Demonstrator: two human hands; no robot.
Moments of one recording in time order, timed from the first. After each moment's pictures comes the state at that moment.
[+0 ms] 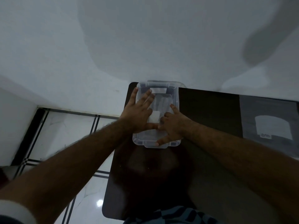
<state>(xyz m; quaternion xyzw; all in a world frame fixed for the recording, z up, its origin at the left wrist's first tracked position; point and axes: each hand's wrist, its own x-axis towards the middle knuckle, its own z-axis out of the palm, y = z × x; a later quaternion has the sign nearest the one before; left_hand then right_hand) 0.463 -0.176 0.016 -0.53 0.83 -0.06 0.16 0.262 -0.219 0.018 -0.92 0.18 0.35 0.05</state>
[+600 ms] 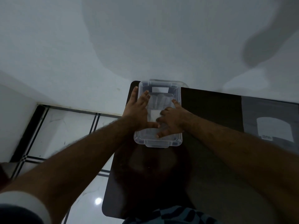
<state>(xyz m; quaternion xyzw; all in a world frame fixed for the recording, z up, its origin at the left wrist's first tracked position) 0.463 -0.185 0.008 -0.58 0.78 -0.02 0.22 0.272 -0.243 0.018 -0.91 0.22 0.35 0.07</state>
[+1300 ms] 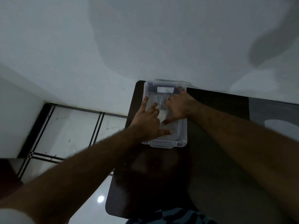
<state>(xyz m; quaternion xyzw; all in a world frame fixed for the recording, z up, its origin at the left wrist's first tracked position) 0.439 -0.151 0.023 -0.54 0.82 0.03 0.19 0.284 -0.289 0.016 -0.91 0.28 0.30 0.03</state>
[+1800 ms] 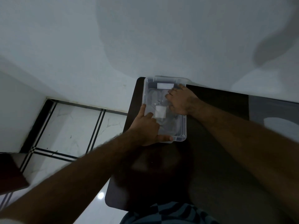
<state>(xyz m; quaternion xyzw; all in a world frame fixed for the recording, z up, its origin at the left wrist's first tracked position) 0.427 -0.116 0.039 -0.56 0.79 0.14 0.18 0.272 -0.279 0.022 -0.93 0.29 0.23 -0.01</state>
